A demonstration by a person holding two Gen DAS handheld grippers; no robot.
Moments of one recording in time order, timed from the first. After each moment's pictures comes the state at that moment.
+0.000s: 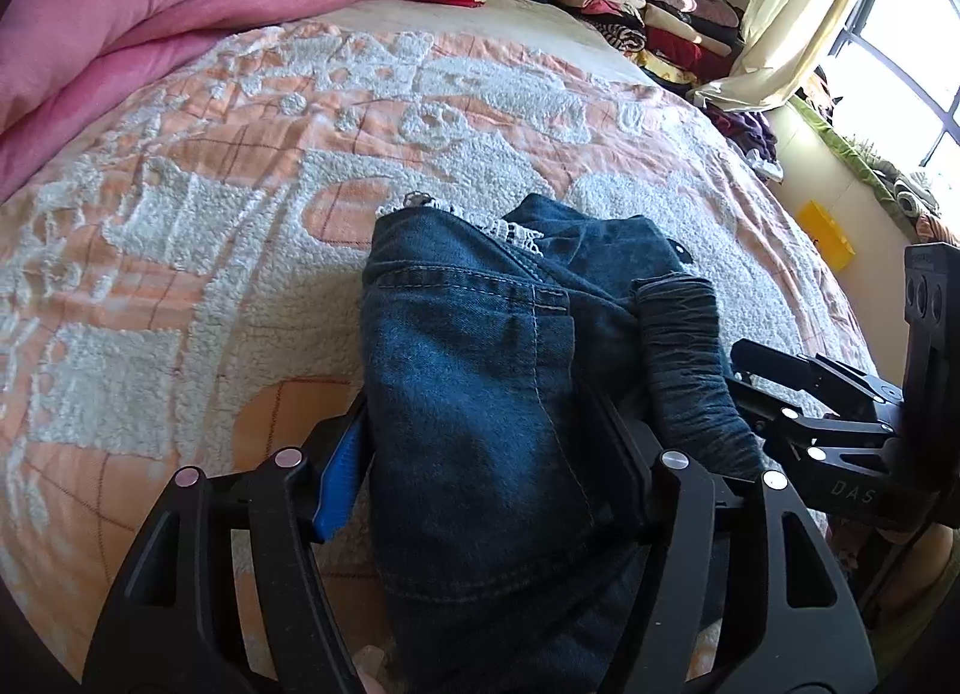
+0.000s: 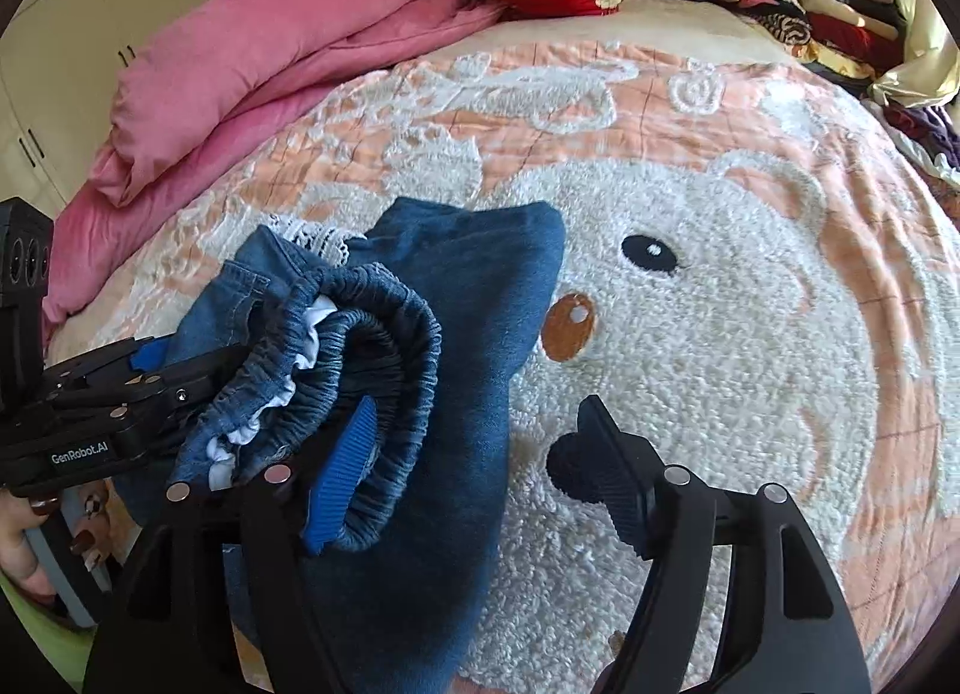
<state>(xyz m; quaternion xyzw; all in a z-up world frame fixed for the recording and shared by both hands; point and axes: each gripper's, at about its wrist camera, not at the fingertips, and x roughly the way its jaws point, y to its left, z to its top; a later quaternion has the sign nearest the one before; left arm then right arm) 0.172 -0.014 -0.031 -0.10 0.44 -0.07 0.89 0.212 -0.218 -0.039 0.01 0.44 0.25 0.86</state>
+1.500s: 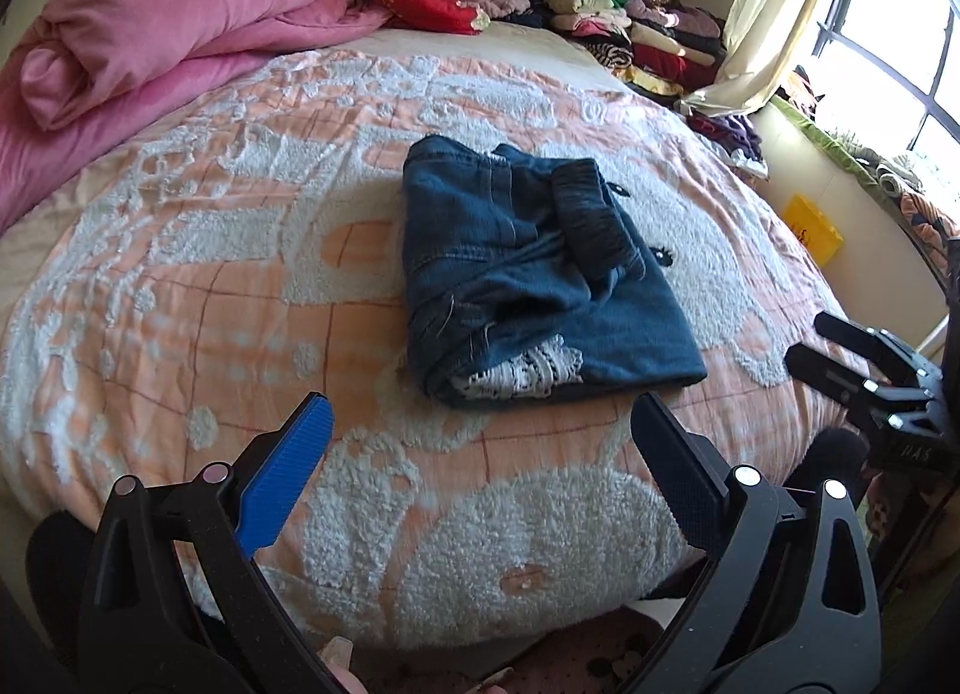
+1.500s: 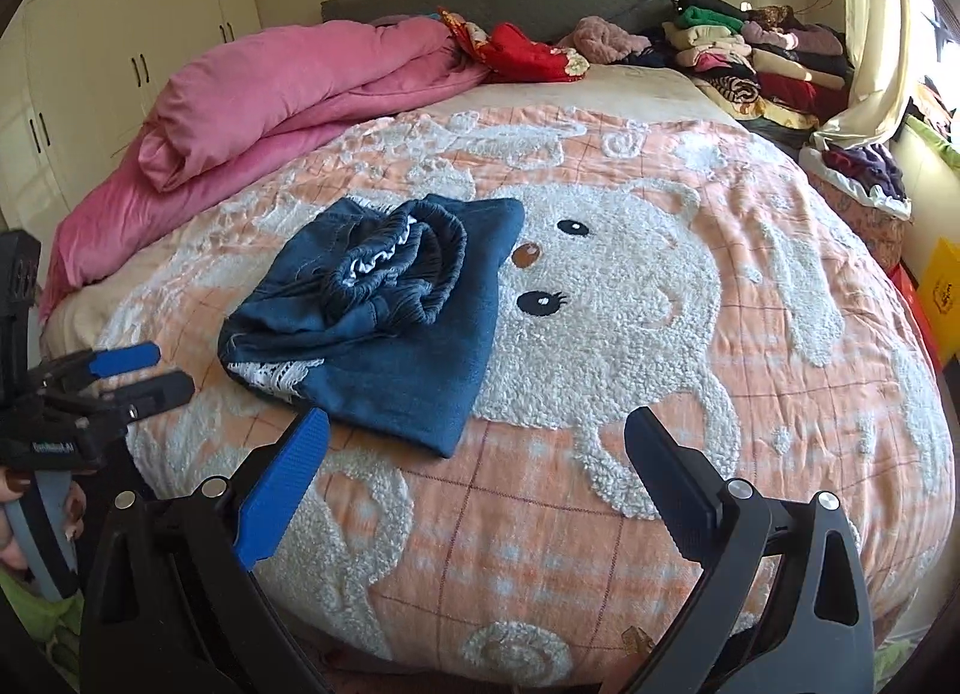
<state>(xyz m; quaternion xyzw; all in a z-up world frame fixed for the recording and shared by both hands) 0.028 -0.022 -0.009 -0.08 0.41 -0.05 0.91 0.059 -0.266 0.001 -0.01 0.37 0.21 0.90</state>
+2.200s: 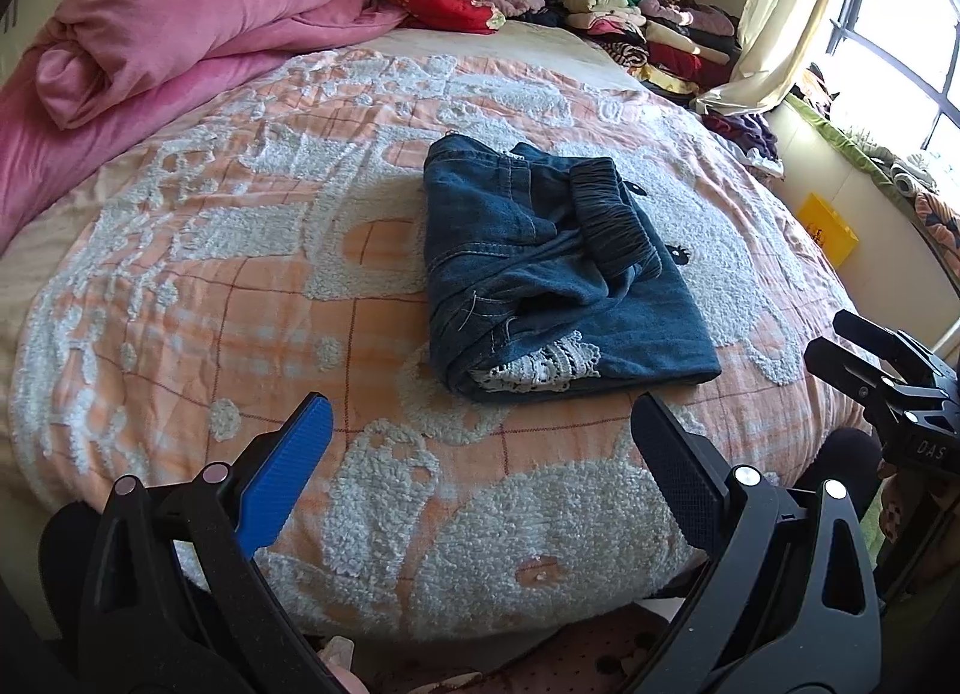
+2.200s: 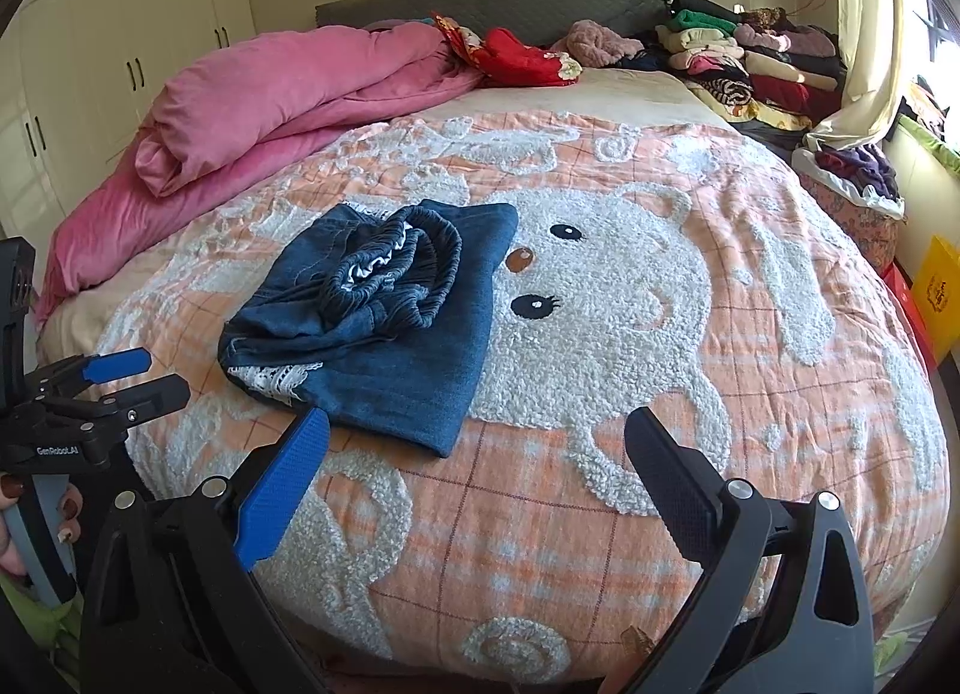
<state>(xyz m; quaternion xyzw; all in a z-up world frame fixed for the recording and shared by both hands) 0.023 -0.020 -0.005 -0.08 0.42 -0.03 0.91 0.057 -0.269 0.004 0.00 0.37 0.20 0.91</state>
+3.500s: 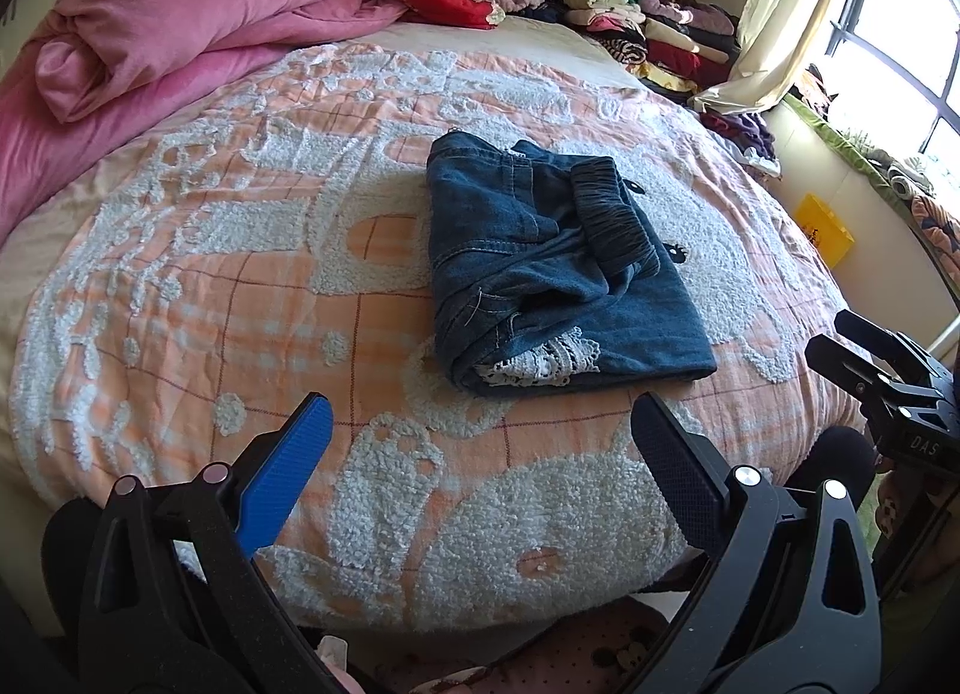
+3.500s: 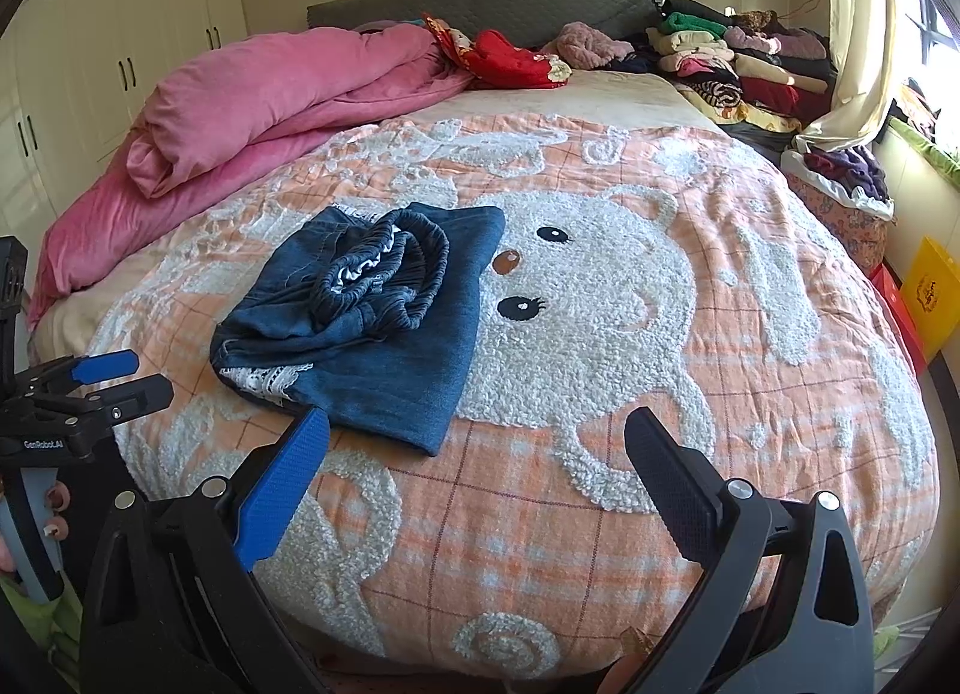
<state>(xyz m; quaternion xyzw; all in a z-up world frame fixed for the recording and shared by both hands) 0.019 -0.019 -0.003 -0.08 0.42 -0.04 0.90 0.056 -0.275 0.007 -0.01 0.37 0.19 0.91</state>
